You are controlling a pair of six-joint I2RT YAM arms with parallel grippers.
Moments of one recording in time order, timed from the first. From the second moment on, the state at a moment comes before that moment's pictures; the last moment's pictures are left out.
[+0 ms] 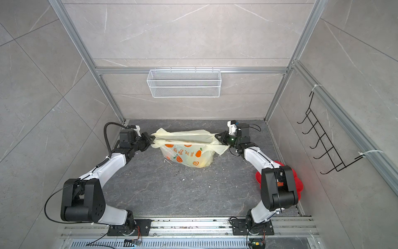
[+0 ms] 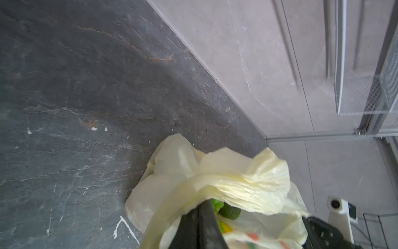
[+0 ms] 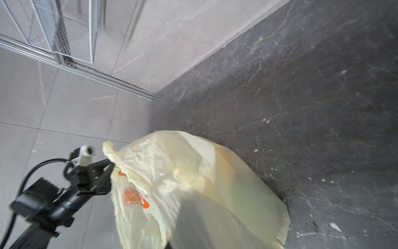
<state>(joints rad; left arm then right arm) -0.03 1.50 0.95 -0.02 0.40 -0.85 0.11 1.60 1.03 0.08 -0.67 0.72</state>
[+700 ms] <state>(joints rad) -0.37 1.58 1.16 -0.20 0.19 -0.70 0.40 1.68 1.23 -0.02 -0.51 0.65</state>
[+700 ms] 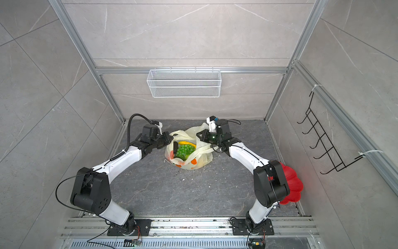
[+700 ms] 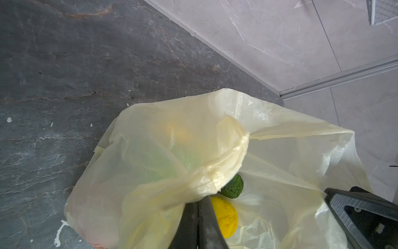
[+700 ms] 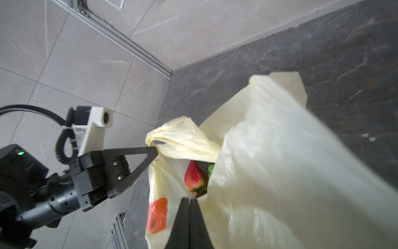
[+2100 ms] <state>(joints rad) -0.23 1.49 1.08 -0.25 0.08 -0.70 0.24 1.67 1.20 0.09 -0.60 0.70</state>
